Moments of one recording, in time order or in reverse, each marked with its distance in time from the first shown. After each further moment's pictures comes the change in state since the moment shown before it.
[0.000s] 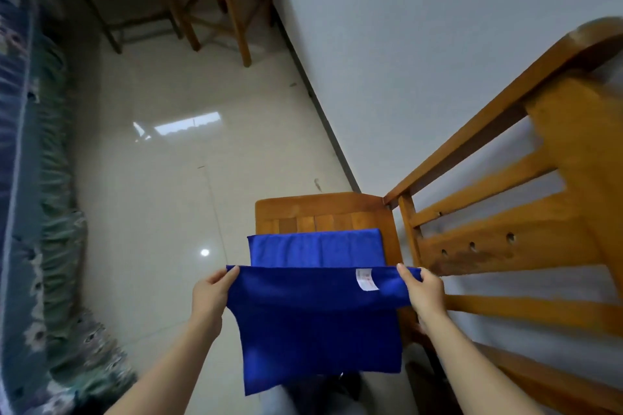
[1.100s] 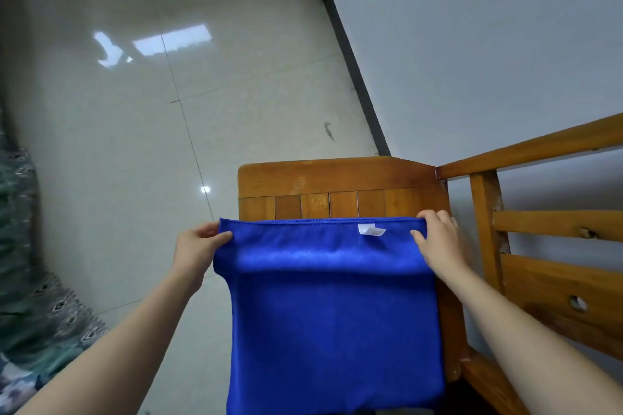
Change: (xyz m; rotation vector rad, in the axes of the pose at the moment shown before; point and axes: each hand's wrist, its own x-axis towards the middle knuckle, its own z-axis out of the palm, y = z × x) left_hand 0.201 -0.053 0.047 0.241 -0.016 -0.088; right_hand 0.195 0.029 0.095 -1.027 -0.037 -0.379
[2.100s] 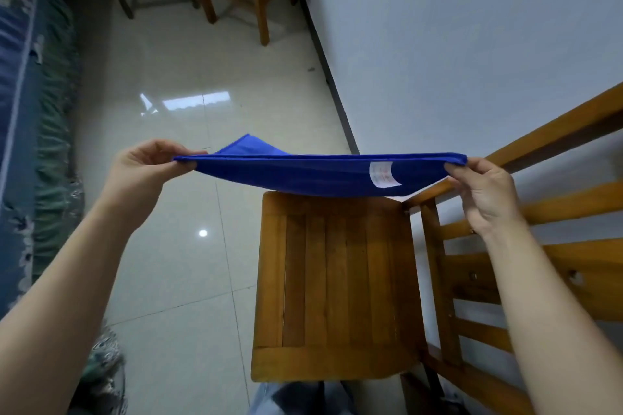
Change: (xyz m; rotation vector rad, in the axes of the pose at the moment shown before) left_hand -0.170 0.171 -0.124 -0.216 -0.183 0.776; right_hand -0.111 -0.057 -0.244 1.416 0.131 -0.152
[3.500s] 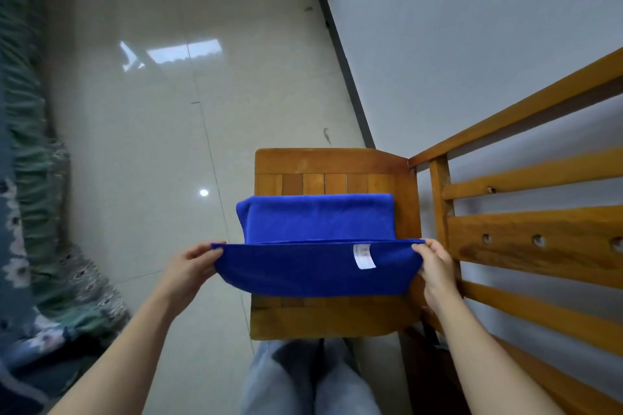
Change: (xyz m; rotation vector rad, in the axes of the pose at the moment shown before) left_hand -0.111 -0.183 0.011 -0.036 0.048 -0.781; right_hand -0.063 0.202 -0.035 -0.264 0.221 0.526
